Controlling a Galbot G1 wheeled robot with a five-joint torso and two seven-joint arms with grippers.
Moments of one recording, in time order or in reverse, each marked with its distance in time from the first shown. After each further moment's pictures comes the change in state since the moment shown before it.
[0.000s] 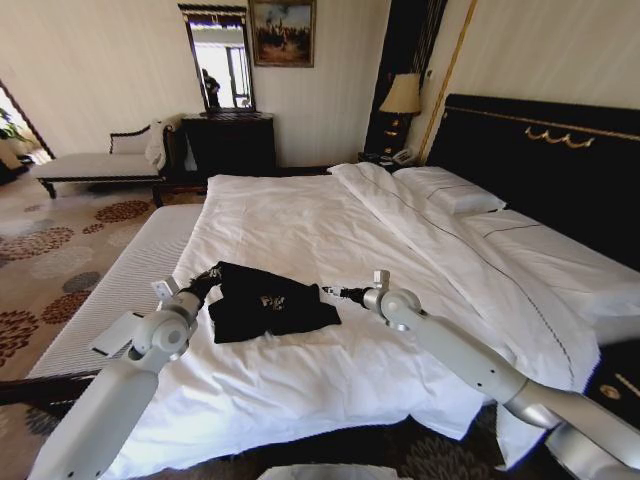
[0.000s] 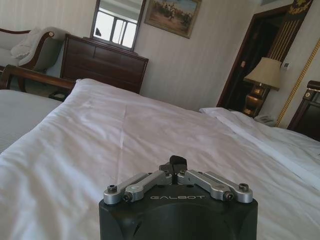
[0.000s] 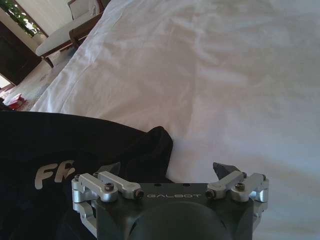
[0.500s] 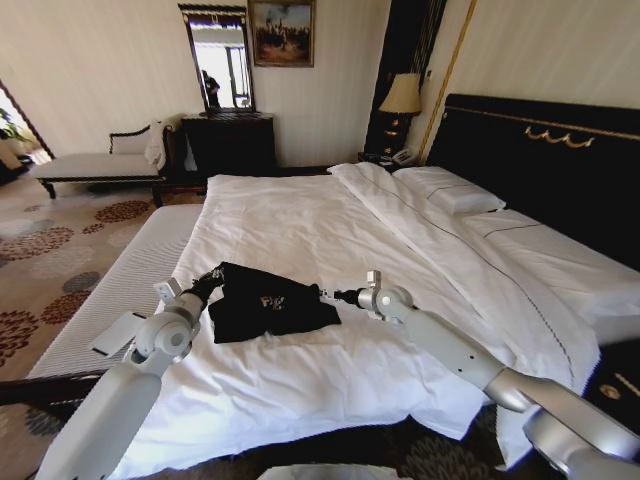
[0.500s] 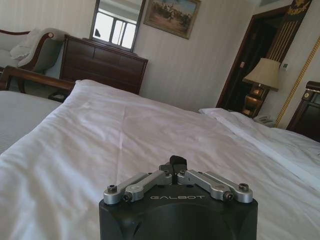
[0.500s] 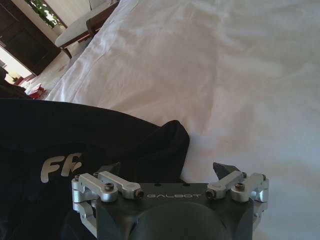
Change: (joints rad) left arm 0.003 -0.003 -0.006 -0.012 0.003 0.007 -0.002; right arm 0.047 0.071 -0.049 -0.122 -0.071 -0.006 -0.135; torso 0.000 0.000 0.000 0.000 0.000
